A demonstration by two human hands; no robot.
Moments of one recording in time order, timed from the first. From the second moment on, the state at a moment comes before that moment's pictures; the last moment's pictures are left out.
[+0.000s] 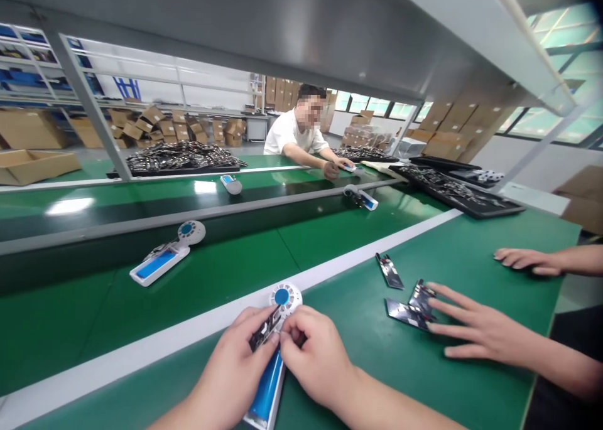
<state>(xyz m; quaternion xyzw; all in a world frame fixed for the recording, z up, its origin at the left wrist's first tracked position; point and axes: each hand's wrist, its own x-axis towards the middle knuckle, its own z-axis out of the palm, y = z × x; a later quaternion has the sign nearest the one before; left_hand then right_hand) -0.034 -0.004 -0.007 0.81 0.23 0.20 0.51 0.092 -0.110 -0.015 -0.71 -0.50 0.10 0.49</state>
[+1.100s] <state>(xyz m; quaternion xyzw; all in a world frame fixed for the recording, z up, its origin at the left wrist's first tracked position) -0.042 -0.003 -0.019 0.91 0.18 0.26 0.27 0.087 -0.108 -0.009 -0.75 -0.45 0.06 0.48</state>
